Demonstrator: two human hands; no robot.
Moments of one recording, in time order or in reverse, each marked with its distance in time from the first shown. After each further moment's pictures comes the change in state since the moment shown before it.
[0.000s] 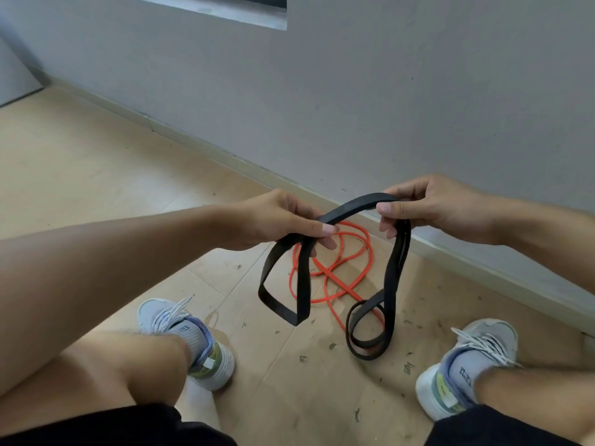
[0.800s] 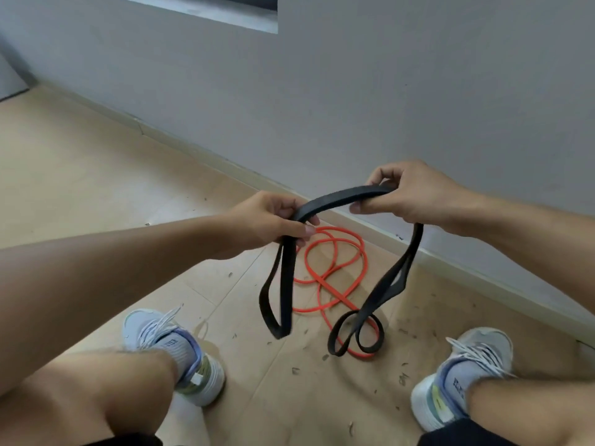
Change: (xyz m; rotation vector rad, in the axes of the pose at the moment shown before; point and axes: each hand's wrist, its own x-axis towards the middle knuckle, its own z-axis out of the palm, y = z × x) left_hand 0.020 -0.012 -0.005 -0.091 0.209 0.054; right_hand 0.035 -0.012 -0.002 -0.333 0.316 0.033
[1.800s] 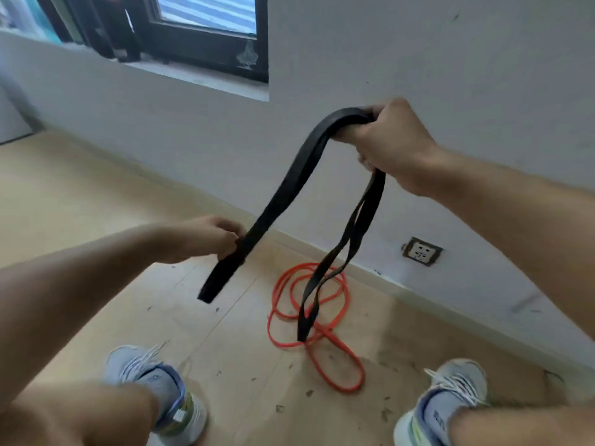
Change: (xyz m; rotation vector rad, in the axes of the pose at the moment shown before) left_hand -0.031 0.012 -0.063 0.360 0.048 -0.153; right_hand -0.006 -0.107 -0.049 0.208 0.355 -0.253
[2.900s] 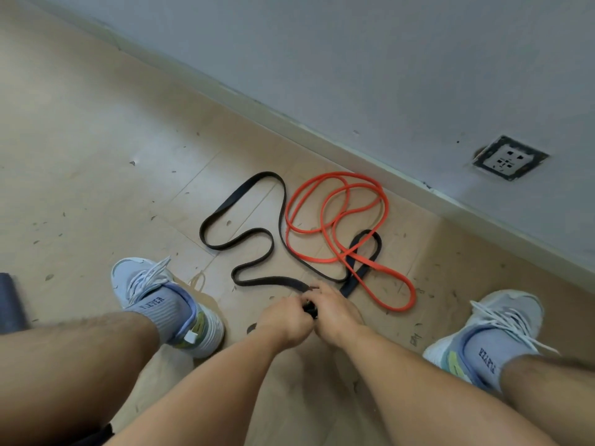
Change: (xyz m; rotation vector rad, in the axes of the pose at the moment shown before) left_hand 0.066 -0.163 0.295 0.219 -0.095 -0.343; right_hand -0.210 0.329 0.235 -0.578 -0.790 0.404
